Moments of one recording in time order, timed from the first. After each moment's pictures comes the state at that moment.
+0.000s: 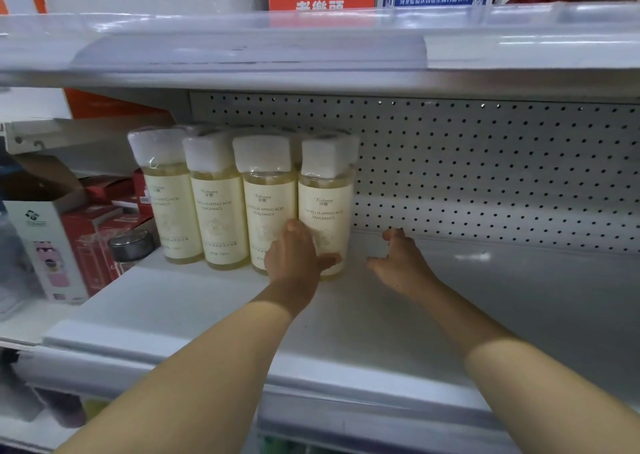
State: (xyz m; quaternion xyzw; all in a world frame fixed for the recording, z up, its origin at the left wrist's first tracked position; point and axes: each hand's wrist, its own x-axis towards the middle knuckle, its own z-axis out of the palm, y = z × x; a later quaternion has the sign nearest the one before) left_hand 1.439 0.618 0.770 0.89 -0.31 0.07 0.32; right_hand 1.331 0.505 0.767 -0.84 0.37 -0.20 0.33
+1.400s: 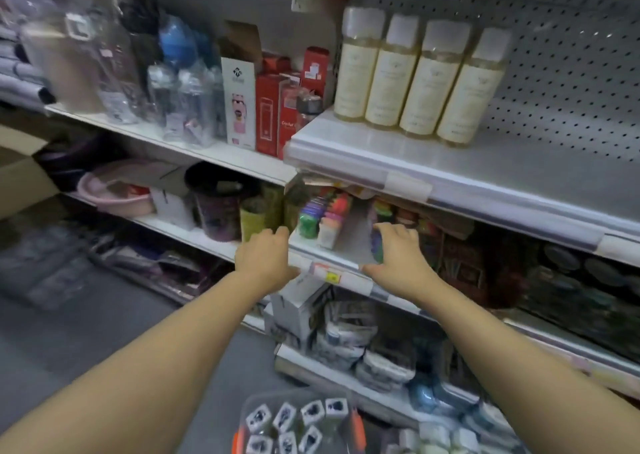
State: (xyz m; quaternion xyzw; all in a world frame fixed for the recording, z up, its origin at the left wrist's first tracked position) left_hand 1.397 1.019 0.661 0.95 -0.30 -0.06 0.08; right_hand 1.275 0.855 0.679 -0.95 0.25 -0.04 0.18
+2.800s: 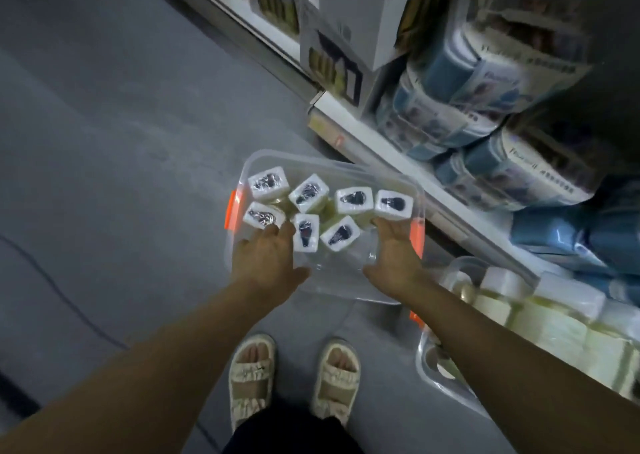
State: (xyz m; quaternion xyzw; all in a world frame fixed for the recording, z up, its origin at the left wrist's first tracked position) left_hand 1.275 1.051 0.067 0.93 -0.16 -0.32 0.04; right_hand 1.217 0.865 0.035 -0.89 0.22 0.29 0.27
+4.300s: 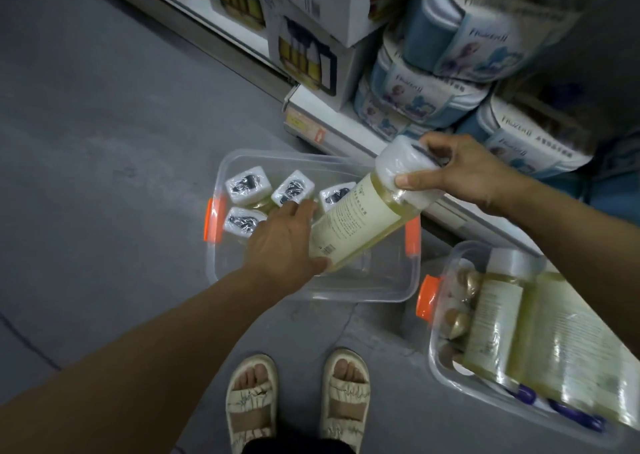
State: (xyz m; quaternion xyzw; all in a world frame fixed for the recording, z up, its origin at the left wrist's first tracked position) left_hand 1.283 1.027 0.046 0.91 -0.24 -0.29 0.16; right_hand 1.265 0.789 0.099 -0.84 0.24 0.18 0.44
